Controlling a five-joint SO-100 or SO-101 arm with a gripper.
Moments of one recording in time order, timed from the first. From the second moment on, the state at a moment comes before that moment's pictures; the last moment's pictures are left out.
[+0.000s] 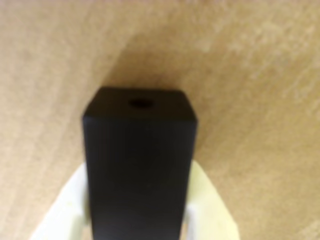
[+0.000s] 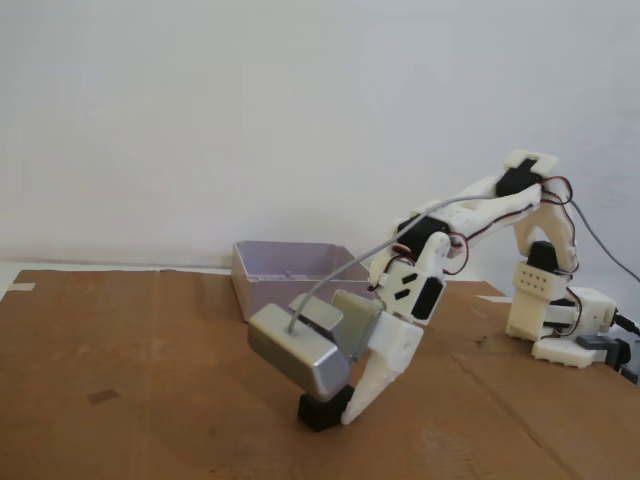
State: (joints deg) arm -23.4 48.9 68.2 44.8 2.1
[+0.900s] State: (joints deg) arm -23.2 49.0 67.4 44.8 2.0
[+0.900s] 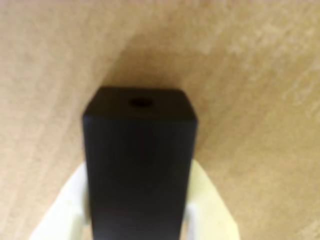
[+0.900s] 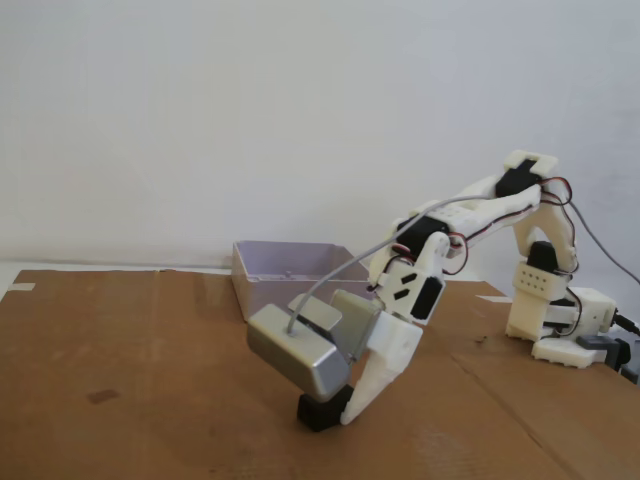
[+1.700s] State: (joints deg) arm -23.0 53.4 67.5 44.9 2.1
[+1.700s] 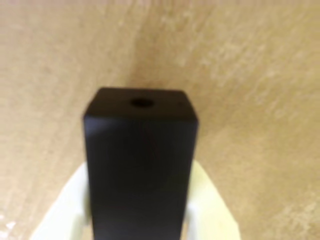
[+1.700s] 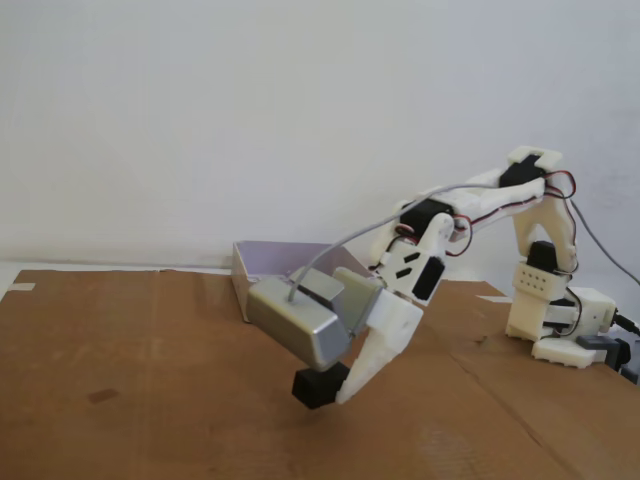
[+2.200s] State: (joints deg) arm -19.6 53.4 67.4 44.9 2.5
